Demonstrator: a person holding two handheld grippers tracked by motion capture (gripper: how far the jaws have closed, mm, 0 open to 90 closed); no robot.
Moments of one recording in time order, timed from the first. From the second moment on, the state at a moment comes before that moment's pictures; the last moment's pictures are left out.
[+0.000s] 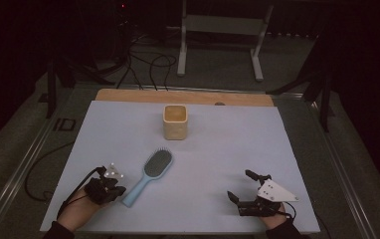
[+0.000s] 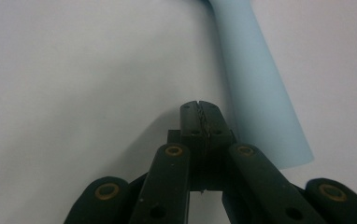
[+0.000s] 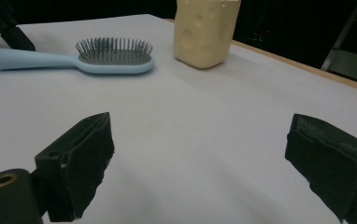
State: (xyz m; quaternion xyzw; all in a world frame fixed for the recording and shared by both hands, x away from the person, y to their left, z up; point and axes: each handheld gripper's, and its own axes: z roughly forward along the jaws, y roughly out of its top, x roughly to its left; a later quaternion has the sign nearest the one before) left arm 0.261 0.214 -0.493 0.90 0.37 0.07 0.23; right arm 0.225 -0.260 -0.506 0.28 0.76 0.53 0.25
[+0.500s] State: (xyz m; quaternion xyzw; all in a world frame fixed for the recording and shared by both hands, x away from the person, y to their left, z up) left arm 0.269 0.224 -0.475 0.86 0.43 0.10 0.25; right arm 0.226 -0.260 -0.507 0.28 0.76 0.53 0.25
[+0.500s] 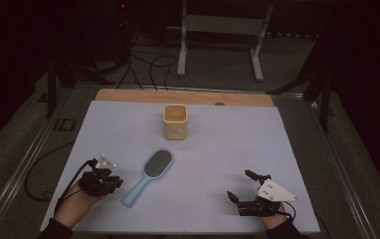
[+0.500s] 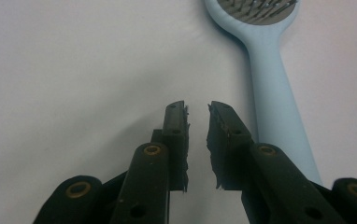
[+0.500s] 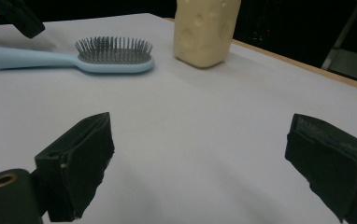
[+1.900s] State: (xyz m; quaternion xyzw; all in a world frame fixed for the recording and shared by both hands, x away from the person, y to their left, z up) left arm 0.297 0.164 -0.453 0.85 0.47 0.10 0.22; right arm 0.226 -0.260 -0.507 0.28 0.76 0.53 0.25
